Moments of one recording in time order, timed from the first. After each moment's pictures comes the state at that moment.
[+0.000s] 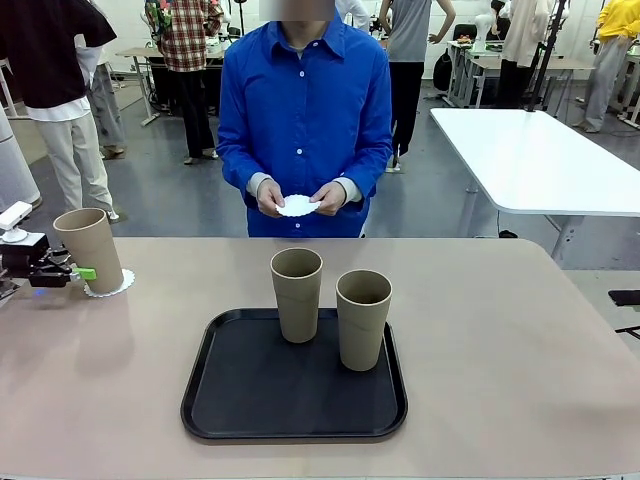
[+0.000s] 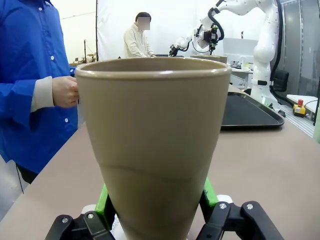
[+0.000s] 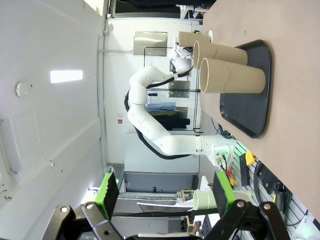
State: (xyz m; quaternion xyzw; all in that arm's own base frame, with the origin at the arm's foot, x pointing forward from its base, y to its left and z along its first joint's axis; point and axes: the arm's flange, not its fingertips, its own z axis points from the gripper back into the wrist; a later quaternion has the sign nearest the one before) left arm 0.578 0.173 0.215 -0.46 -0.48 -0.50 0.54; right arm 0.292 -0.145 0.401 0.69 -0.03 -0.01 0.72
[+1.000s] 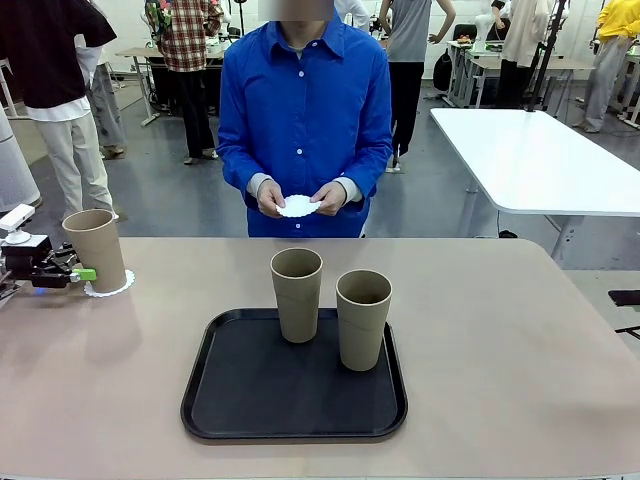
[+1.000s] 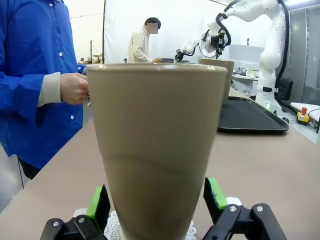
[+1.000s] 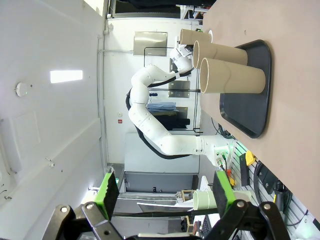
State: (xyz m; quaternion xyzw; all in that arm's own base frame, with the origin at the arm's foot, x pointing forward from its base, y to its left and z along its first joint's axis) left arm 0.584 0.175 0.207 -0.47 -0.49 -0.48 0.55; right arm 0.292 -0.145 0.401 0.69 -0.03 -0.01 0.72
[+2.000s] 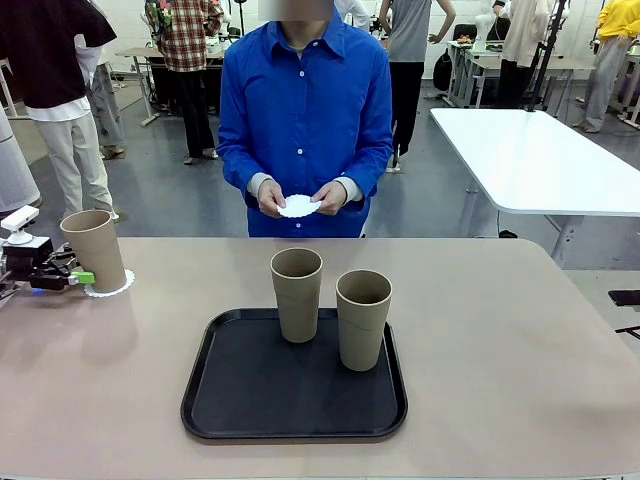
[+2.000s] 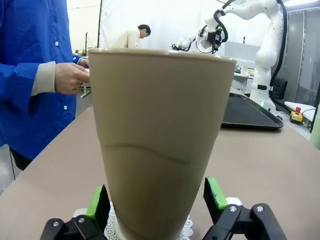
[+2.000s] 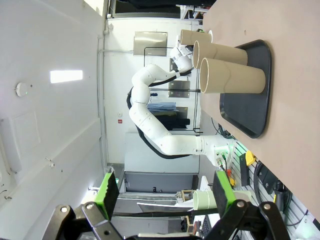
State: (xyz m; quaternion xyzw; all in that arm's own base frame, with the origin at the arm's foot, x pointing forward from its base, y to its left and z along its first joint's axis) left arm 0.587 0.178 0.201 -0.48 -0.46 -0.49 0.56; right arm 0.292 -0.145 0.401 0.69 -0.03 -0.01 0.72
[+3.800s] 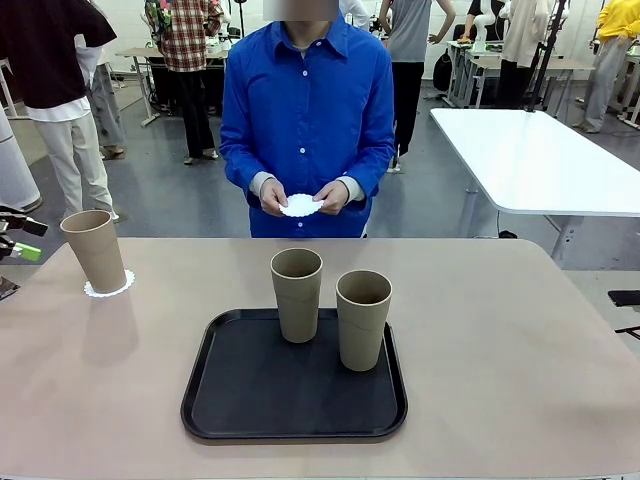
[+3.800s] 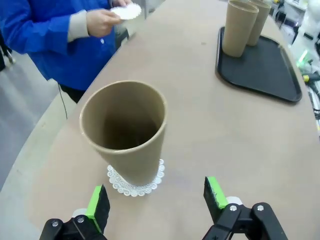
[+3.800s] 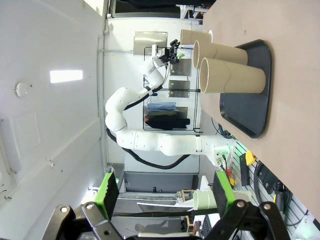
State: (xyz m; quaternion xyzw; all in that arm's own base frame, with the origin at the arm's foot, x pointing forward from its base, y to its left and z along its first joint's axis) left arm 0.495 0.192 0.381 -0.23 -0.36 -0.51 0.74; right arm 0.292 -0.145 0.401 0.69 -0.03 -0.01 0.72
